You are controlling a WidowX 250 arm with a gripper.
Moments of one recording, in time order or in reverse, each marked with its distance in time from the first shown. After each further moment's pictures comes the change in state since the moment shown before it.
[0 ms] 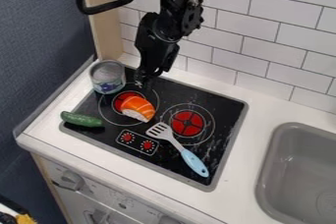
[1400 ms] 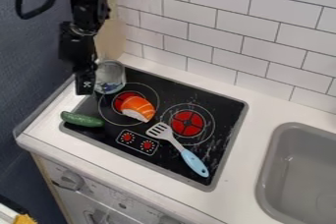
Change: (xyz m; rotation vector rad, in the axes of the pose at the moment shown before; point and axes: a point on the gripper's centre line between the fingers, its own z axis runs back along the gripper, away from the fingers) arm 0.108 0.042 -0.077 0.297 -0.006 0.786
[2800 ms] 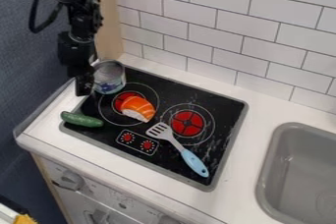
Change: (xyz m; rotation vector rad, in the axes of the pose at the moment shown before) arm -0.016 -0.033 -0.043 -0.011 0.035 0.116
